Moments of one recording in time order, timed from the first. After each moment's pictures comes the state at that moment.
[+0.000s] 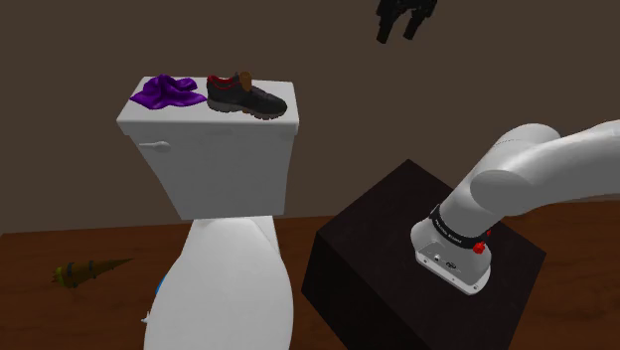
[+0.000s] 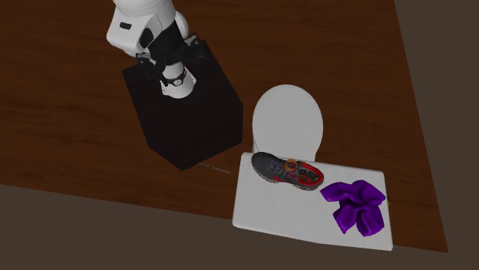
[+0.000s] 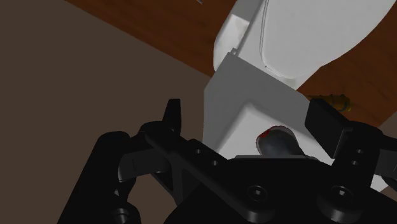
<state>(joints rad) 0.02 -0.74 0.00 -2.29 0.05 1.61 0.11</state>
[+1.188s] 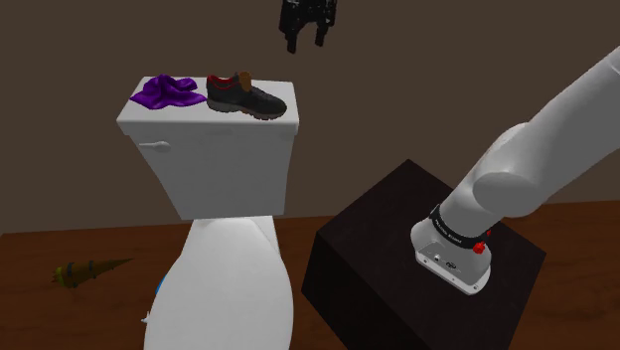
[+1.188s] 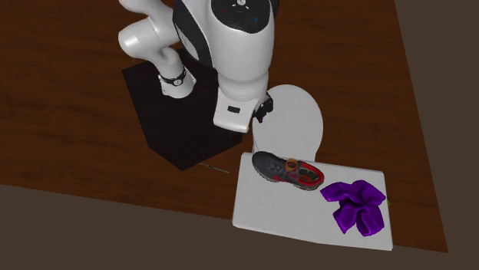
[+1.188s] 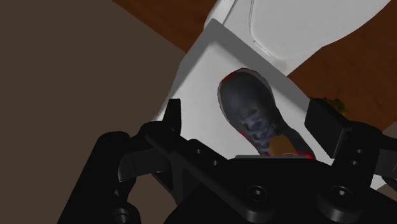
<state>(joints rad) 0.08 -0.15 0.12 -1.95 0.03 1.84 0.16</state>
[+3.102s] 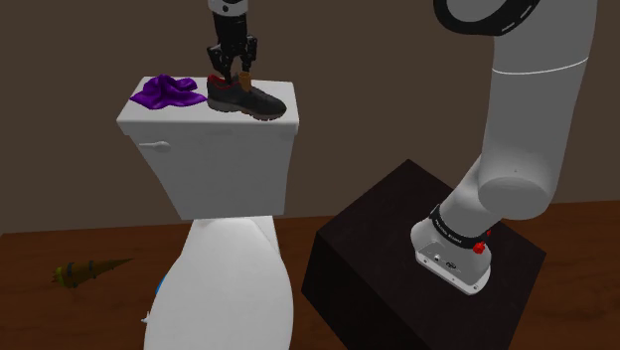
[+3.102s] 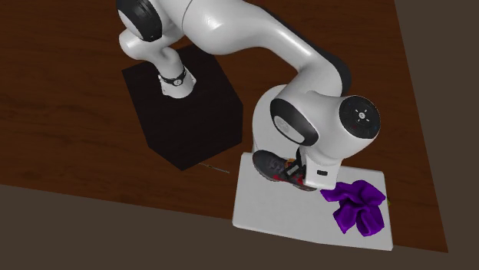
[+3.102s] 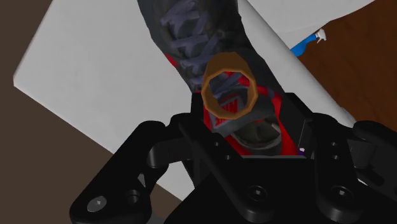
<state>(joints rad) 0.19 0.49 0.18 -1.39 -0.10 1.87 0.24</state>
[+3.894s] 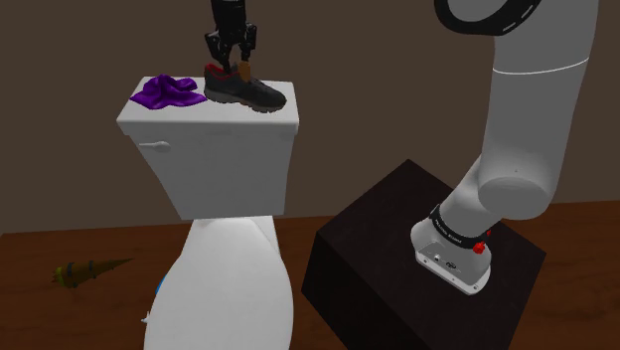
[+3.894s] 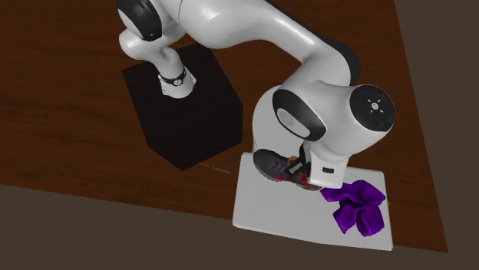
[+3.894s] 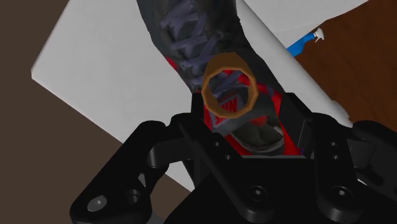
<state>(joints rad) 0.19 0.48 0.18 -1.32 -0.10 1.79 0.24</state>
